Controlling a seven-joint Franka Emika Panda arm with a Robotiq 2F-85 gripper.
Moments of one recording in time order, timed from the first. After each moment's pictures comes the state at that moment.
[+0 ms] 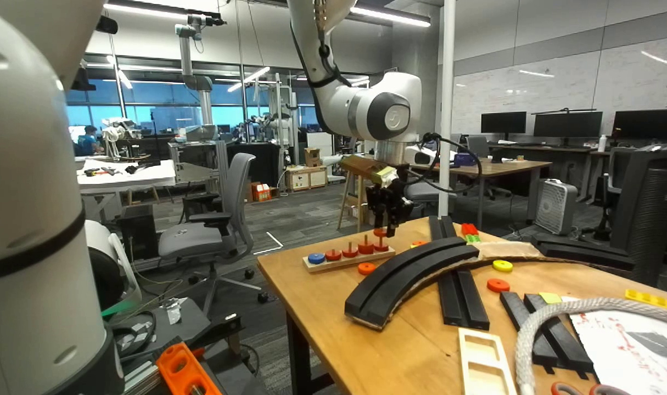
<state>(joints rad) 0.09 0.42 0.08 -2.06 0.14 2.52 0.17</state>
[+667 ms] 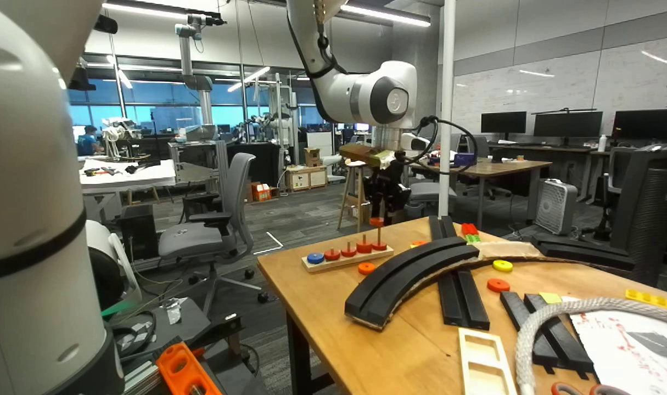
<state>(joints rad) 0.13 0.41 0.07 -1.98 0.08 2.39 0.22</state>
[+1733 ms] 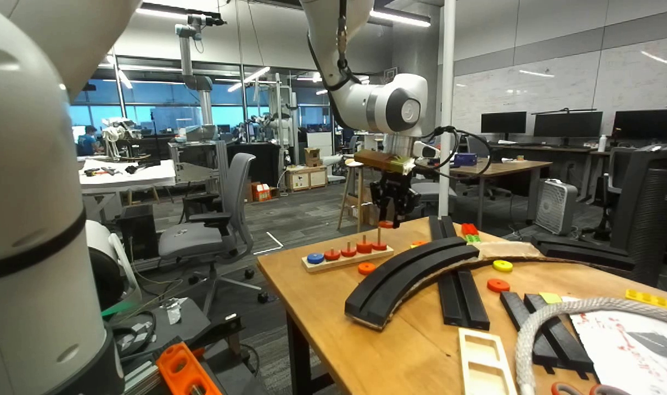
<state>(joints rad) 0.12 0.58 0.08 -1.76 0.07 2.28 0.07</state>
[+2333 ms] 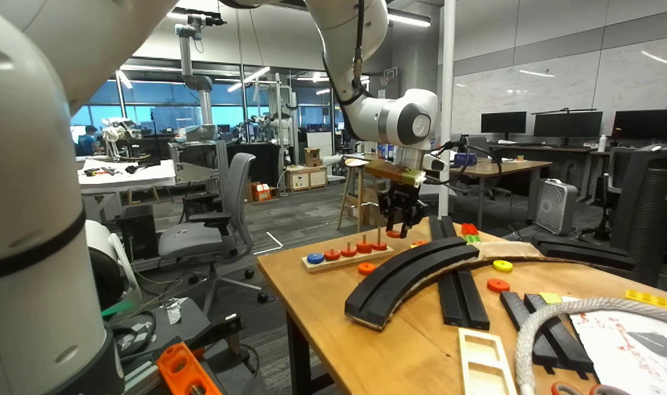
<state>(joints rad) 0.10 0.70 0.08 -1.62 0.07 2.24 0.03</state>
